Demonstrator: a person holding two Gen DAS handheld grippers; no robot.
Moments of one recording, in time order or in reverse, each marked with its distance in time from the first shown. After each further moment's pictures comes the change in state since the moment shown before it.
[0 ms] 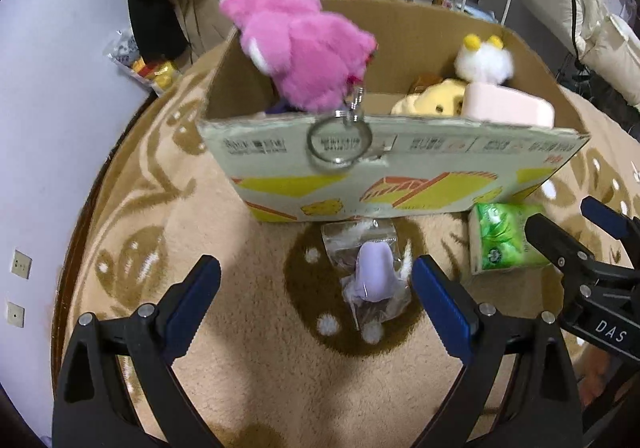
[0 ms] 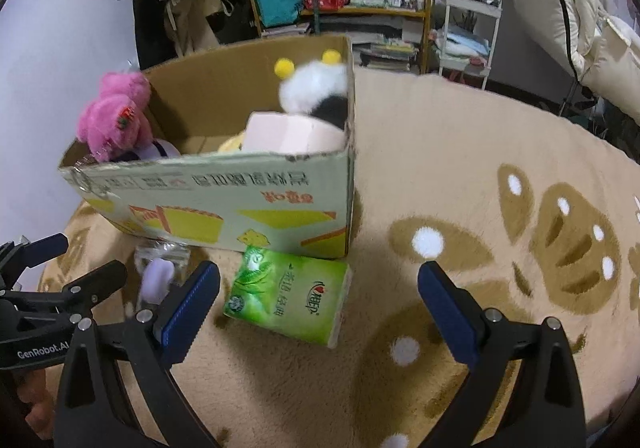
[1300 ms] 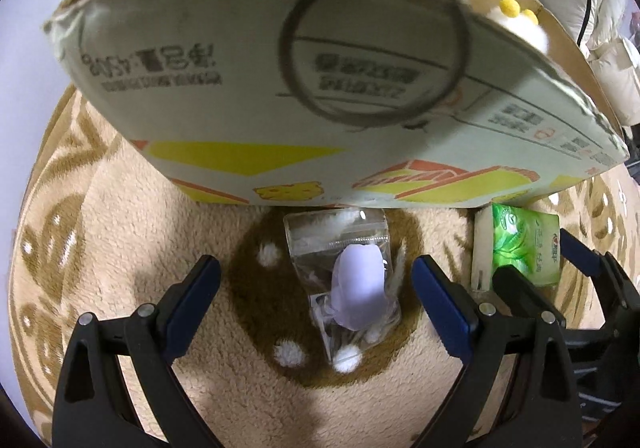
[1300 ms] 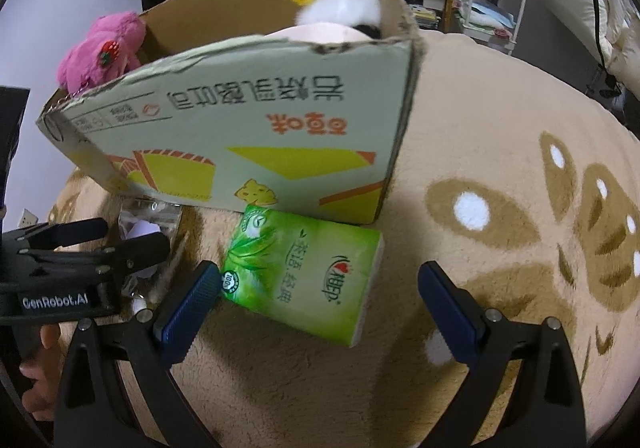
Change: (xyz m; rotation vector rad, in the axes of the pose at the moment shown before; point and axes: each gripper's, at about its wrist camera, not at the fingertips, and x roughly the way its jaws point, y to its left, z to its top) left arm 0.081 0.014 0.030 -0.092 0.163 -0.156; right arm 0.038 0.004 -0.011 -0.046 0.116 0.041
